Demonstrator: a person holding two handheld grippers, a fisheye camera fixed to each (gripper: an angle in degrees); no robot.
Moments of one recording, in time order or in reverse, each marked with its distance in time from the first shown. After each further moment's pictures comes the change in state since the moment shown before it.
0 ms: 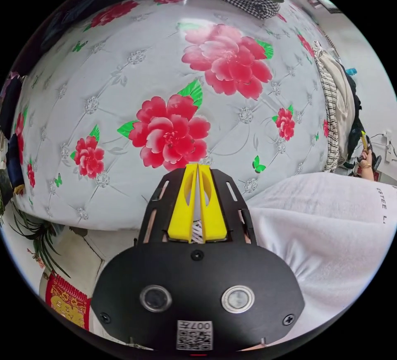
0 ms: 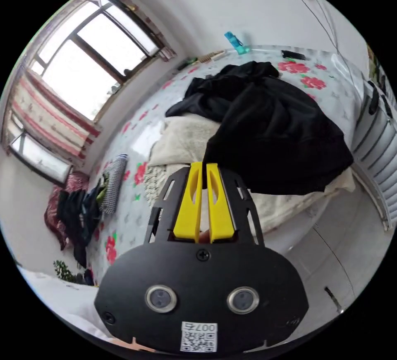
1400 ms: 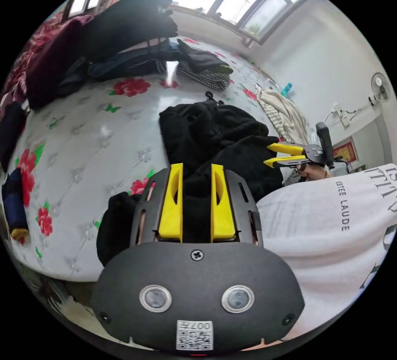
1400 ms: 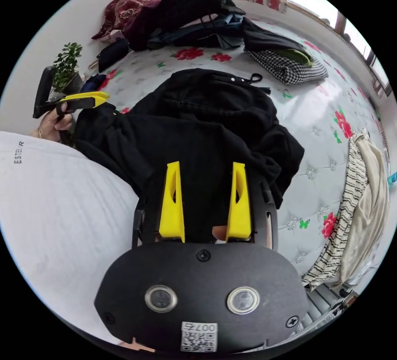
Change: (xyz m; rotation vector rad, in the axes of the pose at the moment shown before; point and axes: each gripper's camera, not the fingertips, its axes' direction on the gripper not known) left arm -0.204 0.218 -0.221 0.473 0.169 0.279; right arm -0.665 0.613 0.270 -0.724 -0.047 -1.015
